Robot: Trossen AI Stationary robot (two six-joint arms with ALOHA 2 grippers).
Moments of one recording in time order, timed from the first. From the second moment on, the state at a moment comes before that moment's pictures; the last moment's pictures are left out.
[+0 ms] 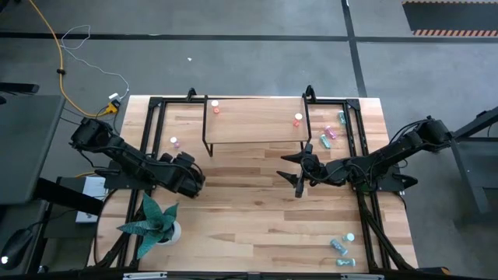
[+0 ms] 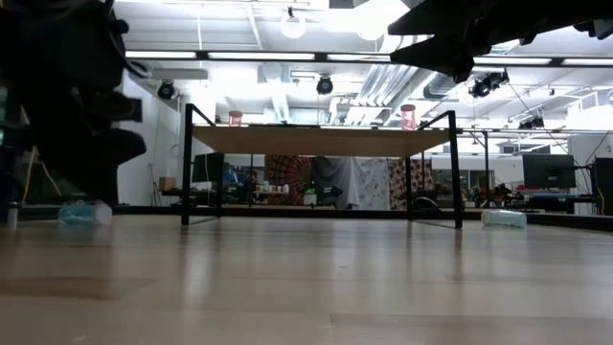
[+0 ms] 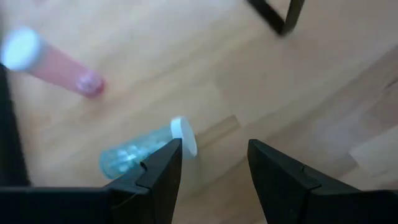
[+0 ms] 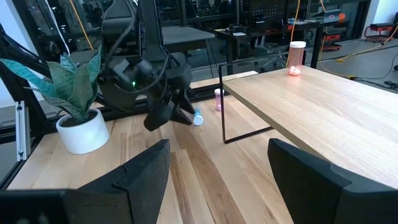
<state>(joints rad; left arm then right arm) -0.25 1.41 0.60 -0.88 -0.63 -1.42 0.34 1.17 0.48 0.56 0.59 0.18</state>
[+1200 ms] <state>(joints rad) -0.16 1.41 0.54 -0.58 -0.45 -1.24 0.34 1.17 0.48 0.56 0.59 0.18</state>
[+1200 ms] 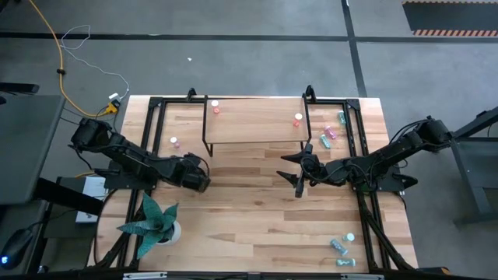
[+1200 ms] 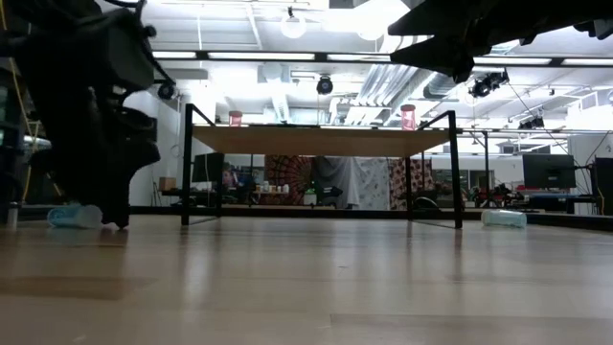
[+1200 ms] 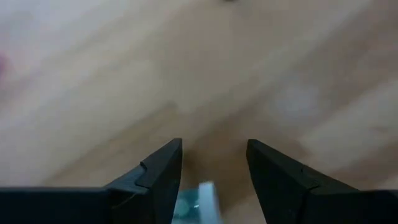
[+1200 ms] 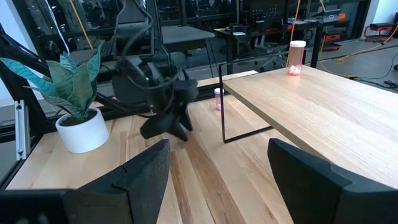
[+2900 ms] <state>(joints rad) -0.06 1.75 0.83 -1.08 -0.17 0.25 0.34 1.17 0.48 0.56 0.59 0.17</state>
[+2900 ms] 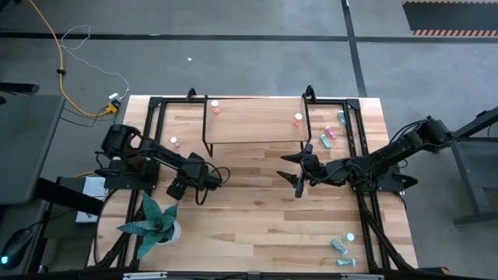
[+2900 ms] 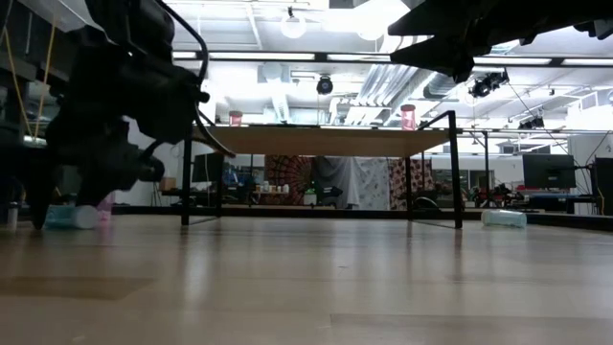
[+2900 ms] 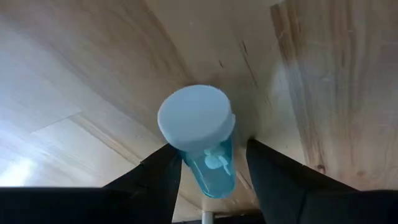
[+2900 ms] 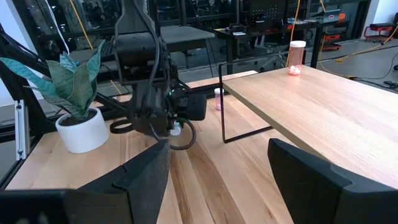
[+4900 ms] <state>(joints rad) -0.09 1.19 0.65 0.21 -0.95 -0.21 0.34 1.17 0.48 0.58 0.60 0.17</state>
